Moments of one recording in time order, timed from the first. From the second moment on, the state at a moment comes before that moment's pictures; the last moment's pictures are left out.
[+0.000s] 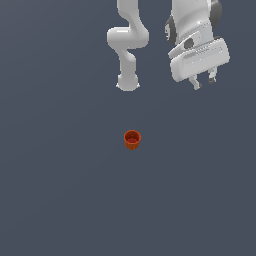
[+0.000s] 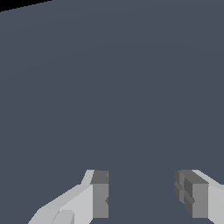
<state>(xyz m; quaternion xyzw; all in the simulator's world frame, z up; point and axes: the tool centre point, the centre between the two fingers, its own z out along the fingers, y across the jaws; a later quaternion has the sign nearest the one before) -0.090 0.261 0.355 -0.92 -0.18 -0.33 0.12</state>
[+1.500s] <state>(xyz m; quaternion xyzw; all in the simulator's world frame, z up) -0.086 0.069 0.097 -0.95 -0.14 -0.29 -0.04</state>
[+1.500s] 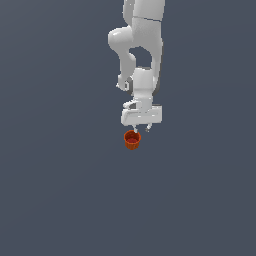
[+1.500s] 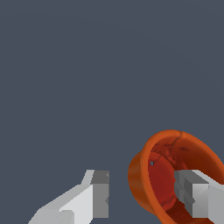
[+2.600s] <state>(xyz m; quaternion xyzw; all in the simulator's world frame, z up) -0.080 0.059 0.076 -0.95 -0.13 -0.29 -0.04</state>
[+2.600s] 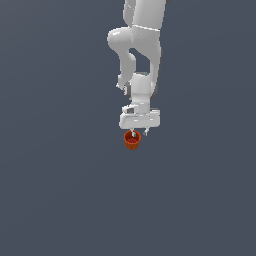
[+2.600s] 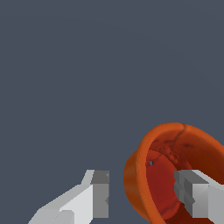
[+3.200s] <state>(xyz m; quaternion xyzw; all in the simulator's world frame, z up) -0.072 0.058 0.065 -0.95 -0.13 -0.29 -0.04</state>
